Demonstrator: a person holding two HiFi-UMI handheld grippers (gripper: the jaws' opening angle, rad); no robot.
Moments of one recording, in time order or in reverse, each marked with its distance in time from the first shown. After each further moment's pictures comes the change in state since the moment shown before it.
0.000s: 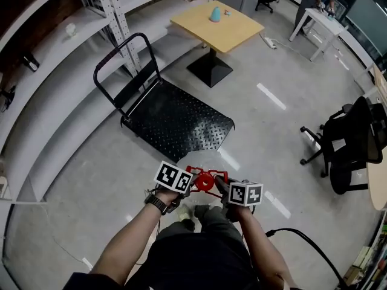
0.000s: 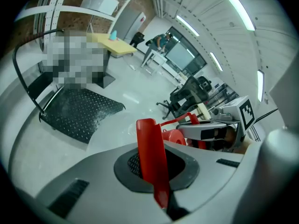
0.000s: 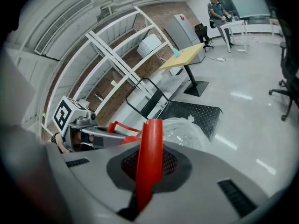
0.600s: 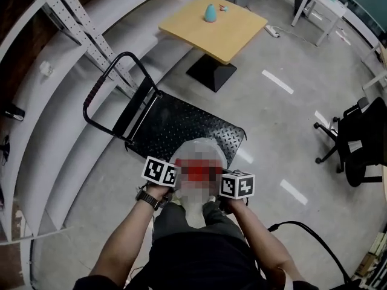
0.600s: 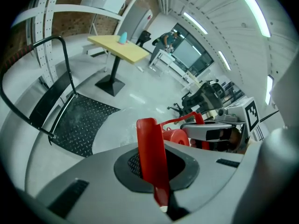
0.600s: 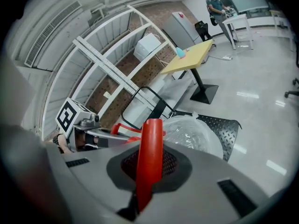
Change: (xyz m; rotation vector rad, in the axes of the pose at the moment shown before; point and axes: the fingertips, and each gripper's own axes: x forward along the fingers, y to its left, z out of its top) left arm -0.019 0.185 0.202 -0.004 0.046 0.060; right arm 0.174 0.004 0.209 0.048 -0.047 0.055
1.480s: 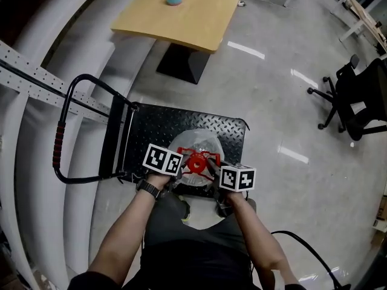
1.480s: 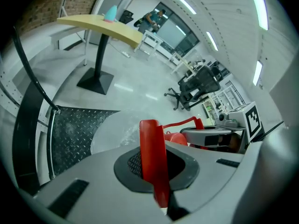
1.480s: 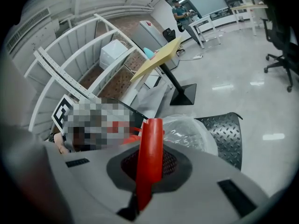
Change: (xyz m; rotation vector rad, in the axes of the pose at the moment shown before) left arm 0.127 0.232 0.142 0.221 0.225 -0.145; right arm 0.238 -0.120 0.086 0.276 -0.188 -0.226
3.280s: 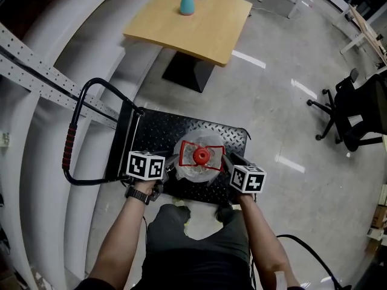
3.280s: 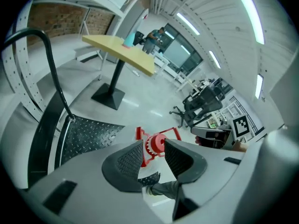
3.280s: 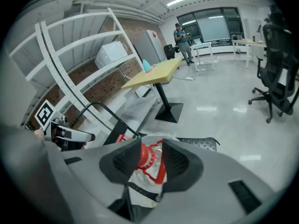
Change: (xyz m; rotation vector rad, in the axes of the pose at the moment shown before) left arm -0.101 0.042 0.029 -0.071 -0.220 0.048; right arm -0.032 -0.005 0.071 -0.154 -0.124 -0.254
